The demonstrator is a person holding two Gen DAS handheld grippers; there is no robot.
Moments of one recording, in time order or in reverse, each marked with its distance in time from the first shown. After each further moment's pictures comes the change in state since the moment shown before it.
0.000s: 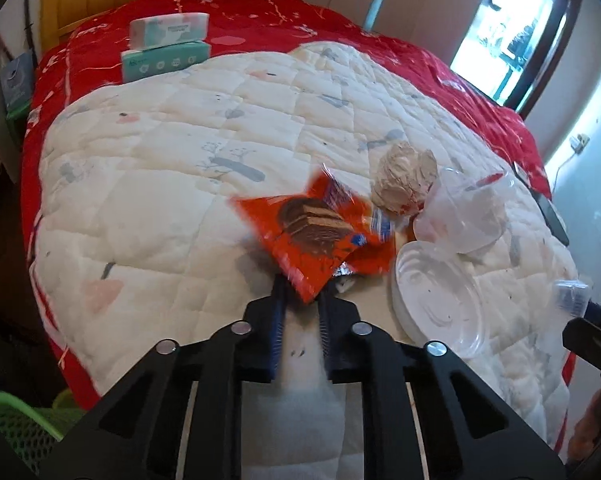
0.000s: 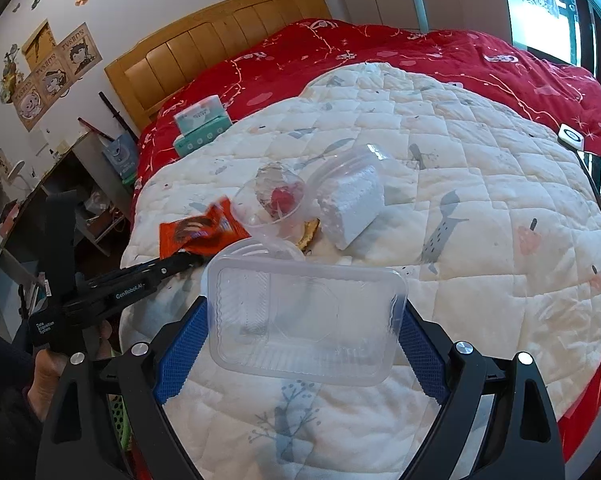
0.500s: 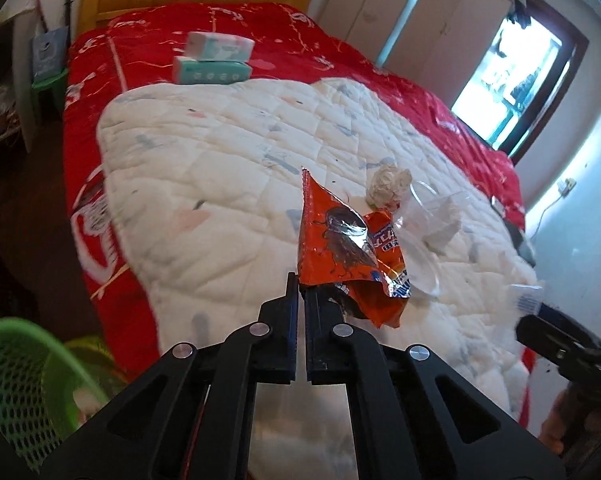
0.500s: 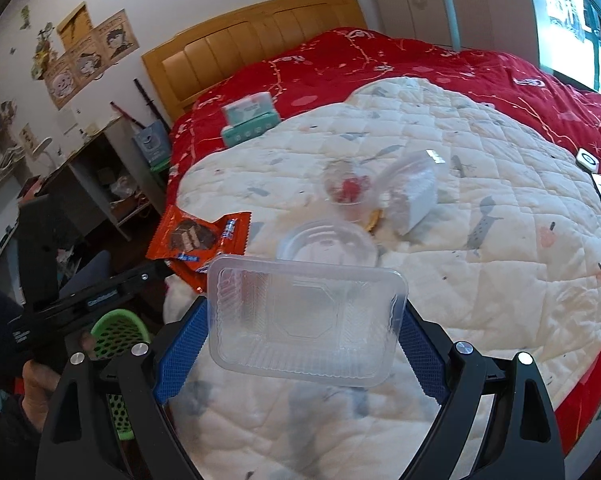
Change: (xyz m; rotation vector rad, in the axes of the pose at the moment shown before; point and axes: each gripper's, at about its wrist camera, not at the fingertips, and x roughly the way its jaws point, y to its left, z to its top) left arm -0.093 0.030 -0.052 -0.129 -0.106 -0.045; right arm -0.030 0.056 -0.027 -0.094 -0.018 0.069
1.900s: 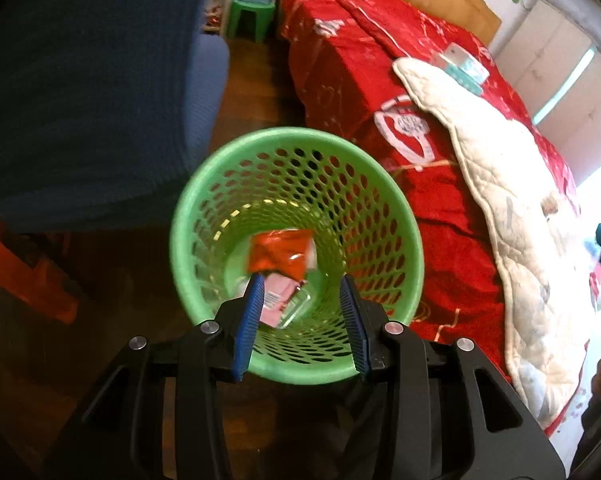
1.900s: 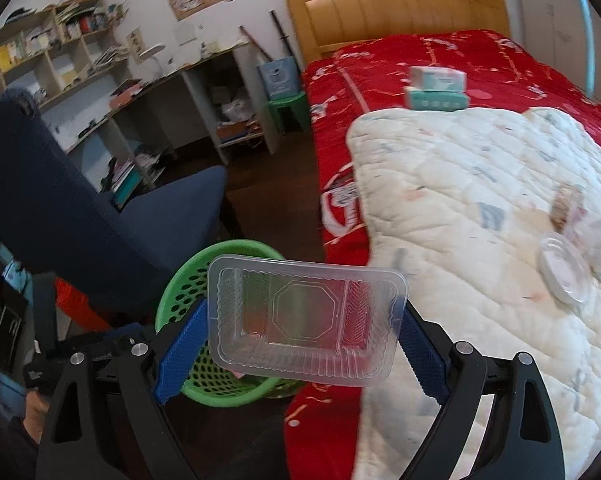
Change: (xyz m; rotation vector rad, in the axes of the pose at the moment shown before) left arm -0.183 0.206 -0.174 -0.444 0.011 0.407; right arm 0.037 0.205 -0.045 -0.343 0.148 0.283
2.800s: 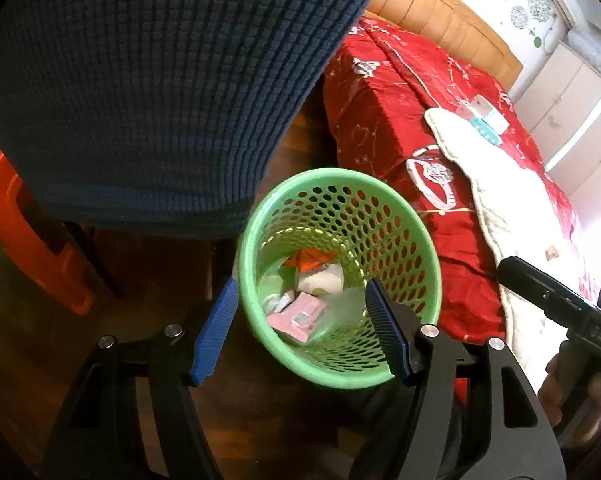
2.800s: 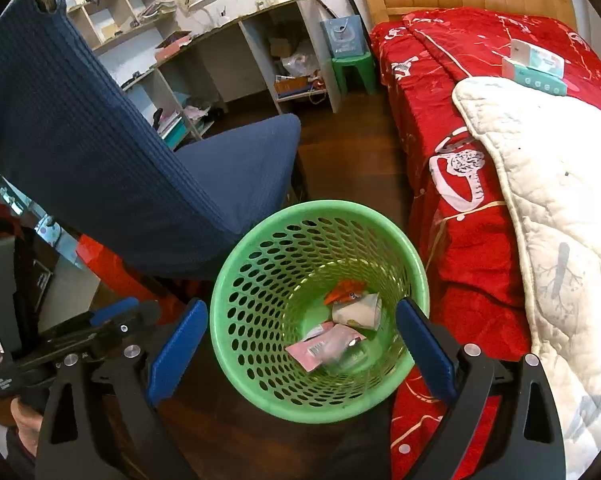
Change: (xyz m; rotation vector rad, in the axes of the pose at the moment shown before) left arm -0.038 0.043 0.001 -0.102 -0.095 0.024; right arm 0.087 0.086 -0.004 -0.084 0.136 0.156
